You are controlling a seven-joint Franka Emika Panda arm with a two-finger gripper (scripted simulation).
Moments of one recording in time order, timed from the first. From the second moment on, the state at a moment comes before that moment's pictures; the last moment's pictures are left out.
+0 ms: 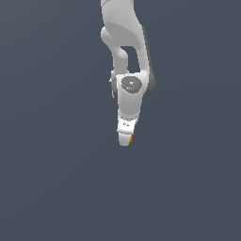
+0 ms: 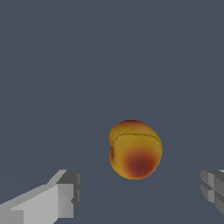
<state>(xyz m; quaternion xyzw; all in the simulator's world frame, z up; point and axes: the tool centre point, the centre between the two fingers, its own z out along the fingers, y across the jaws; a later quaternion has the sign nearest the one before) -0.034 0.033 0.089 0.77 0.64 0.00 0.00</state>
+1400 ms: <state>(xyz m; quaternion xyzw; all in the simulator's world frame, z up) -0.034 0.037 0.041 0.74 0.68 0.00 0.00</state>
